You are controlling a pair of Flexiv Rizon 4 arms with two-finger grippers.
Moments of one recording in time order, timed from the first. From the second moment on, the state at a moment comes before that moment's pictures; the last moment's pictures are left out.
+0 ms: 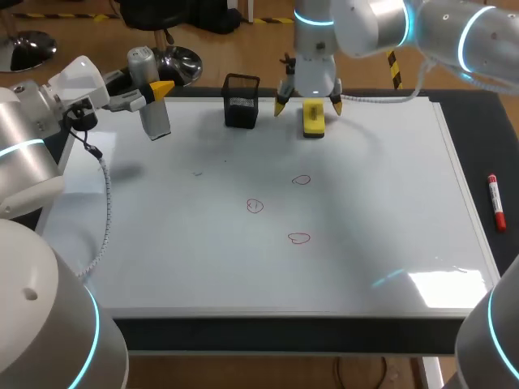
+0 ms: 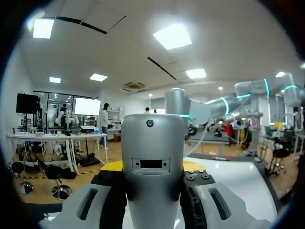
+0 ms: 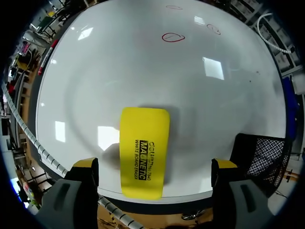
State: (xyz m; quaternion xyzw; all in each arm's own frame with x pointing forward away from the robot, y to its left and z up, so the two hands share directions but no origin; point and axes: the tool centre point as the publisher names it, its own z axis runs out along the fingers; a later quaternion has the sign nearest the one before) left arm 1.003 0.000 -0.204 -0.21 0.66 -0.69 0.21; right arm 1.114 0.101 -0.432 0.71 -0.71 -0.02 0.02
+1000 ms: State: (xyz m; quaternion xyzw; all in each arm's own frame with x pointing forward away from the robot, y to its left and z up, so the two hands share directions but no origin) left arm 1.003 0.000 -0.204 -0.21 0.66 -0.69 0.21; right arm 1.106 0.090 -0.429 0.69 -0.72 -0.02 0.04
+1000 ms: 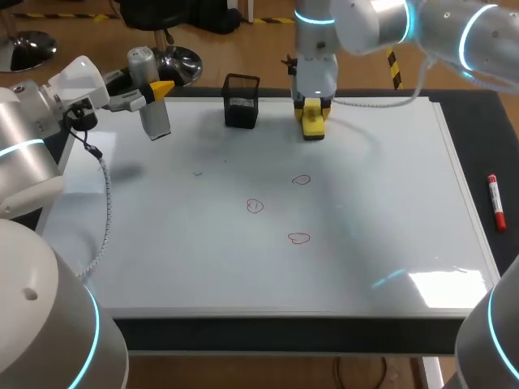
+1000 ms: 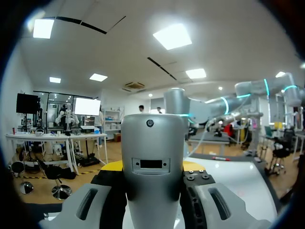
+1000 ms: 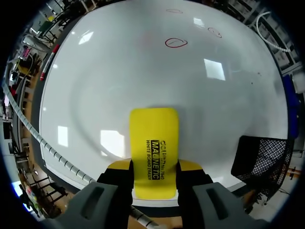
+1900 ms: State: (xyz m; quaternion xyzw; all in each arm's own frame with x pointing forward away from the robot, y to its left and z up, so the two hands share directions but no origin) left arm 1.003 0.000 -0.204 -0.21 0.66 -0.69 0.21; right arm 1.152 0.041 -0.365 0.58 -0.81 -0.02 0.02
